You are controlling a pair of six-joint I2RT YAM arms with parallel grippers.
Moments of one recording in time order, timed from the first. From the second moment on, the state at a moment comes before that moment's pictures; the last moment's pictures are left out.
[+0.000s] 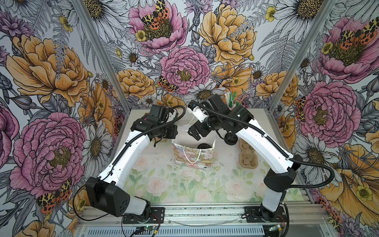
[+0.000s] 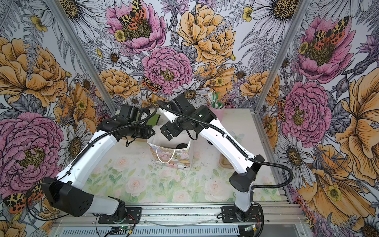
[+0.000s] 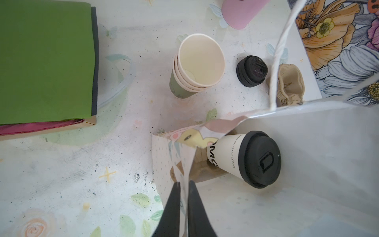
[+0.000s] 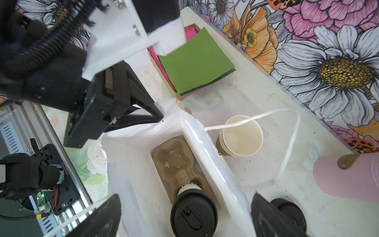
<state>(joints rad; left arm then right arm) -0.33 1.42 1.47 -0.97 0.24 -0.16 0.82 1.82 2.24 -1.22 -0.04 -0.04</state>
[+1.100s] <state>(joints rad) -0.29 1.05 1.30 -0.73 0.12 -0.15 0.31 1.58 1.83 -0.87 0.19 0.04</state>
